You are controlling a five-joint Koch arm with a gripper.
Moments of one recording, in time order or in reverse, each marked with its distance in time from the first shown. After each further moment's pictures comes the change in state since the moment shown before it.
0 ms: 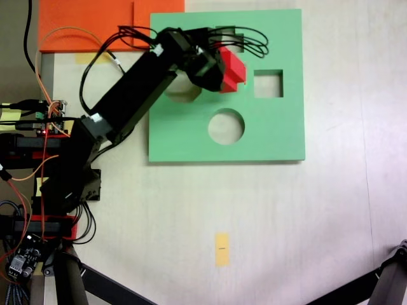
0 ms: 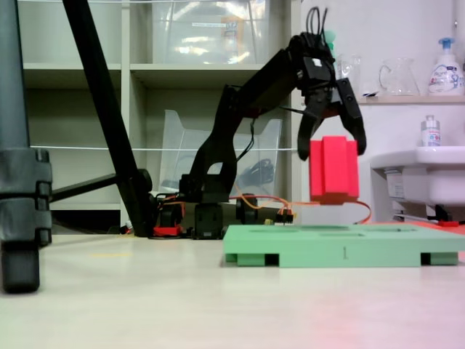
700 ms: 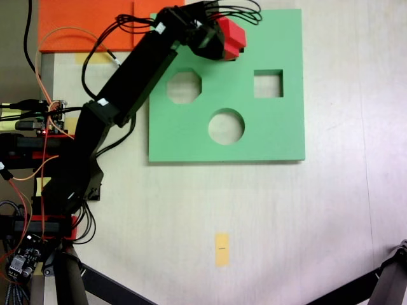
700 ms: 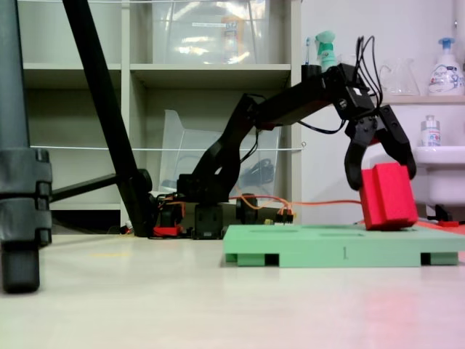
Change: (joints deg) arm -7.0 -8.8 -0.4 -14.4 3.9
